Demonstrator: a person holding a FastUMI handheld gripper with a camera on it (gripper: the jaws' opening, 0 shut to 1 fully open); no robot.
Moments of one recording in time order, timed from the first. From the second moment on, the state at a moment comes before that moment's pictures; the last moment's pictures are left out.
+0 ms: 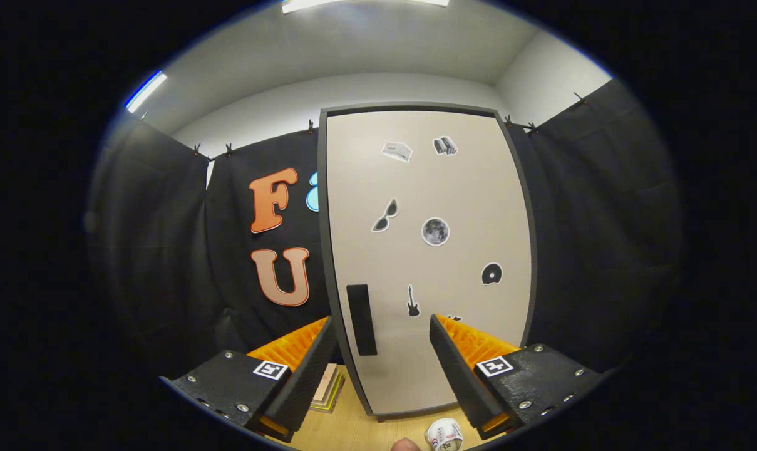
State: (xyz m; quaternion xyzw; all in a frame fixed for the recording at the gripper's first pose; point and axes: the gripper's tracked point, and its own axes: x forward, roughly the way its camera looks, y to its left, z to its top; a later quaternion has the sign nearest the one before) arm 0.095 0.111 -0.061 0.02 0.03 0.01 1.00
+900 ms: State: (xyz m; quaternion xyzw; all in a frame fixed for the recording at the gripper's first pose) arm 0.221 0.148 -0.119 0.01 0.04 0.04 1.00
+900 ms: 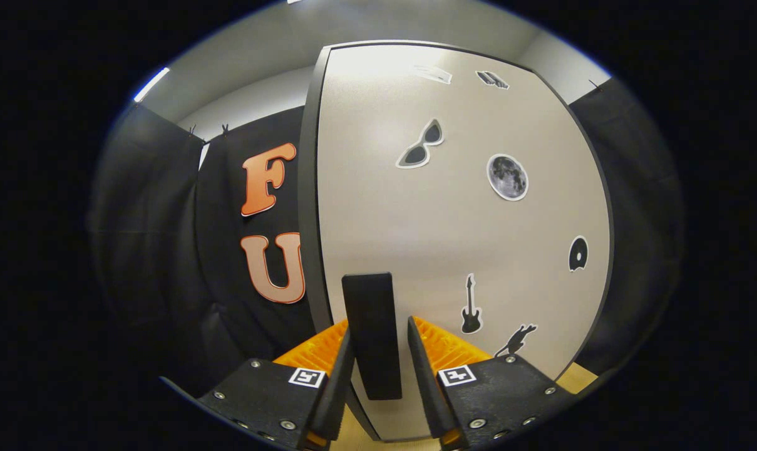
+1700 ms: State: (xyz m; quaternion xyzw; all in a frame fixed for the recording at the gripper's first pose) arm 0.194 0.142 -0.113 0.01 0.05 0.03 1.00
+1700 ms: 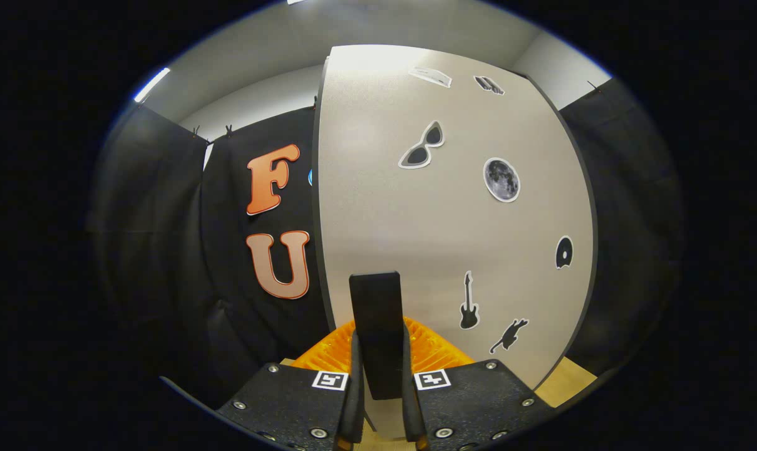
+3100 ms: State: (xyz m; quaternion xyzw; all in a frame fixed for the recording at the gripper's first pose) arm 0.051 -0.015 -0.095 0.05 0.05 0.01 1.00
